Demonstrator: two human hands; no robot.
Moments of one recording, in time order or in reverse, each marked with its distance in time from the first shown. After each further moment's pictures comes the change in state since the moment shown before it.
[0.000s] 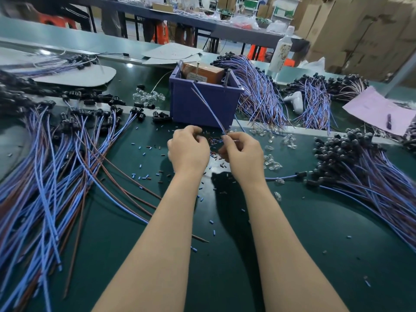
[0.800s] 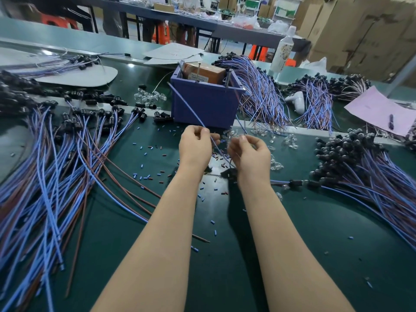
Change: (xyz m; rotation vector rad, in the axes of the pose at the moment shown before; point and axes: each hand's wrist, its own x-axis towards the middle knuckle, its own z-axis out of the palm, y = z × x) left_hand 0.001 0.002 0.010 -0.541 -0.163 -0.130; right_hand 0.006 -0.001 0.006 0.743 0.191 0.346
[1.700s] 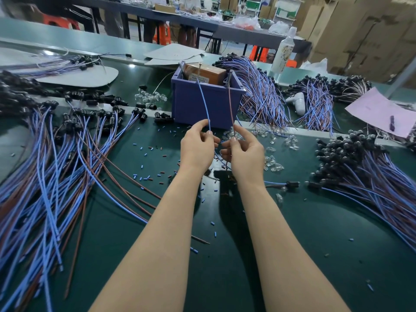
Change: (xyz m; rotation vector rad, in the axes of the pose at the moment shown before) left_hand 0.010 -0.006 -0.002 0.259 -0.038 0.185; right_hand 0.006 0.010 -0.002 -0.444 -0.125 -0.225
